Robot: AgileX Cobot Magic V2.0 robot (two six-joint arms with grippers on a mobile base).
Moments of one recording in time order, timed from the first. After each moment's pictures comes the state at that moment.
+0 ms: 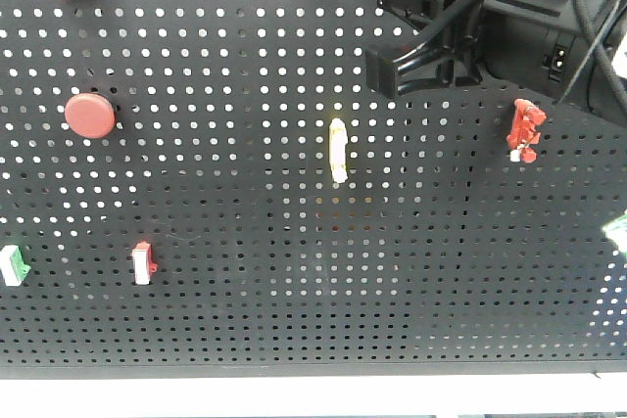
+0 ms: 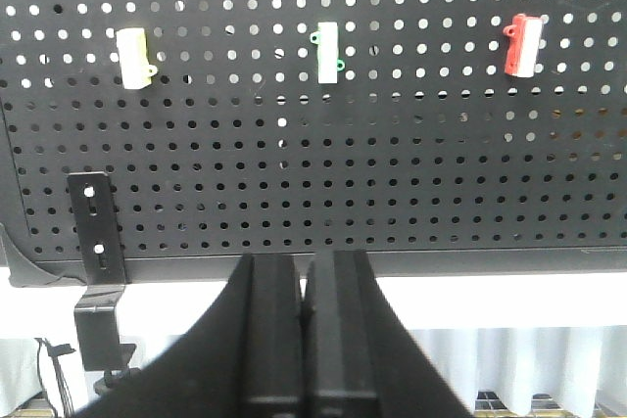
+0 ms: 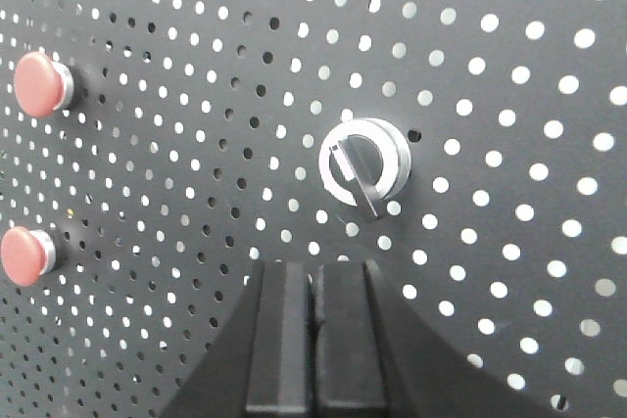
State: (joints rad) left arm 0.01 -0.01 0.03 0.14 0.02 -0.13; right arm 0.64 1.24 -1.45 -0.34 0.18 0.10
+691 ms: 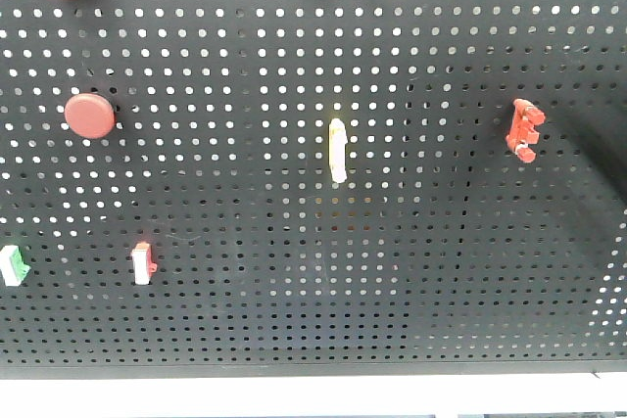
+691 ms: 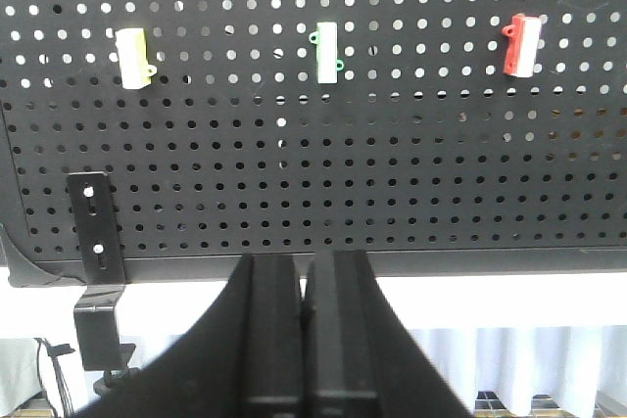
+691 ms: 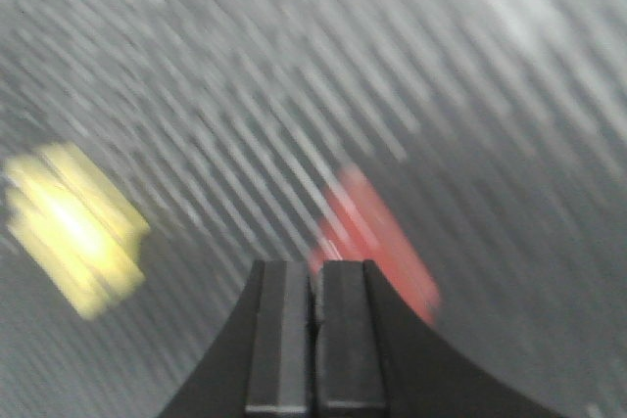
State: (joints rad) left arm 0.01 -0.01 0.03 0.14 0.02 -0.13; right arm 0.23 0.77 -0.75 -0.22 0.07 0.13
